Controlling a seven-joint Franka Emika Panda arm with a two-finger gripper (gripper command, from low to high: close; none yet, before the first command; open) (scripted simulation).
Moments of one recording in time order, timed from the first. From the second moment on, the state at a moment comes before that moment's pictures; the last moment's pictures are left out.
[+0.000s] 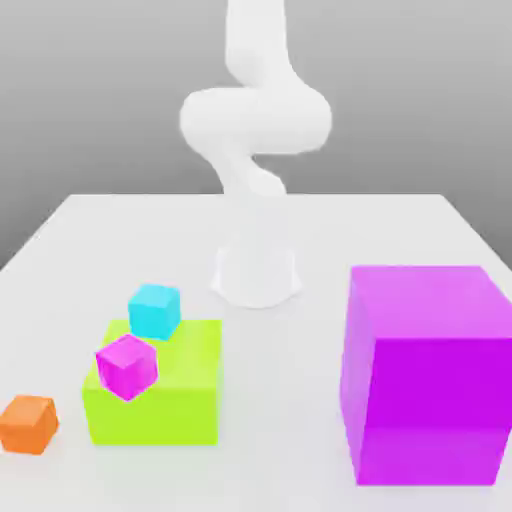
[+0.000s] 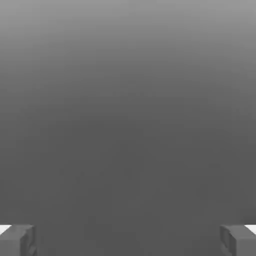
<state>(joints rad) -0.08 -0.71 0.02 -2.31 -0.02 2.33 0.90</state>
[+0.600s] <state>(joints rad) -0.48 -0.05 -0.01 -2.40 -0.15 2.58 1.62</state>
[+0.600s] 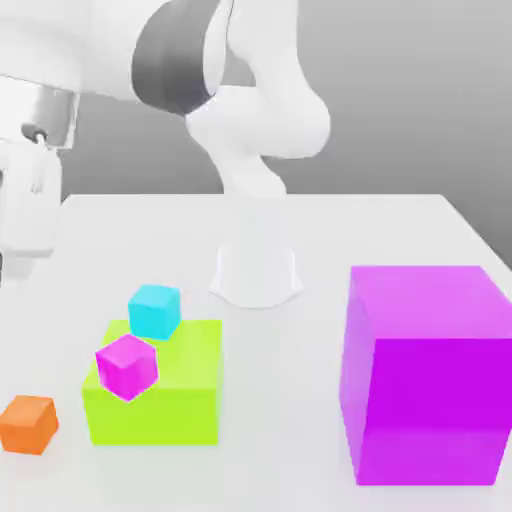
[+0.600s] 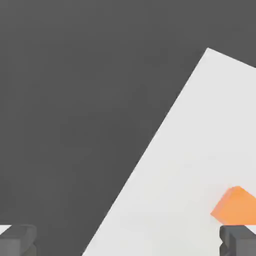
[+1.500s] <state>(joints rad) -0.61 0.29 -0.04 -2.41 0.03 2.69 1.78</state>
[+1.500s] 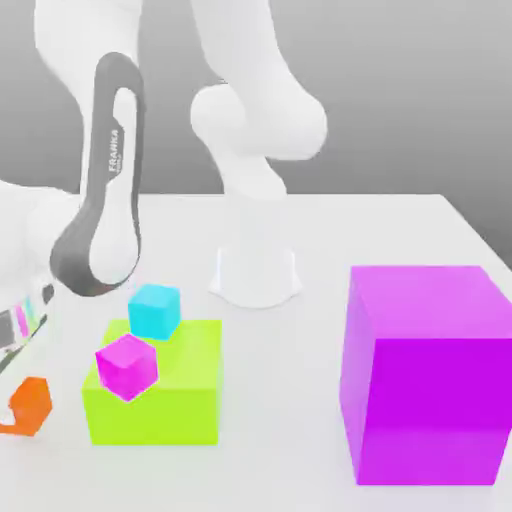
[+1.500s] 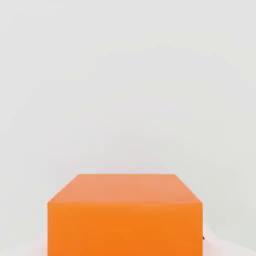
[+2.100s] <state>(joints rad) -0.48 0.33 0.25 -2.15 0.11 2.34 1.46</state>
